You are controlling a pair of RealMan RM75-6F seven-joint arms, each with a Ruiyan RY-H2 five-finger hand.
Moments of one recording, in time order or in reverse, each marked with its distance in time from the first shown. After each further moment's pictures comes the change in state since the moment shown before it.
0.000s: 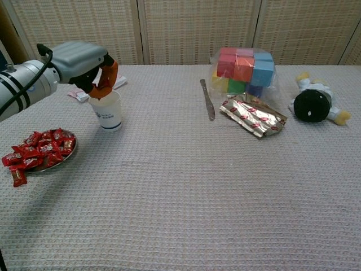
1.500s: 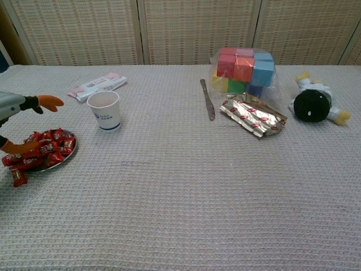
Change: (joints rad) left arm 0.303 0.251 0.278 -0.303 0.049 0.197 -0.144; right arm -0.012 0.011 -0.022 -0.018 -0.058 0.030 0.011
